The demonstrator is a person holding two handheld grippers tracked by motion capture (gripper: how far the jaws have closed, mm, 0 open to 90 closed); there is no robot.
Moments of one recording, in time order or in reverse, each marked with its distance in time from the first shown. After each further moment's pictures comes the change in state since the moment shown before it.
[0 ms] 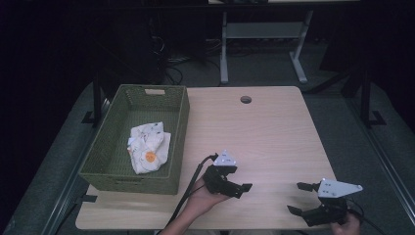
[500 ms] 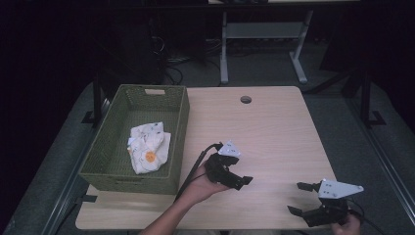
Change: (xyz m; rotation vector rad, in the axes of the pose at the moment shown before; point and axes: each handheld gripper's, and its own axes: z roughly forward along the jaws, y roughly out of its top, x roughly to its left) left arm 0.004 0.032 -0.010 0.077 -0.013 0.123; right arm 0.001 0.001 -0.002 -0.008 0.005 -0.015
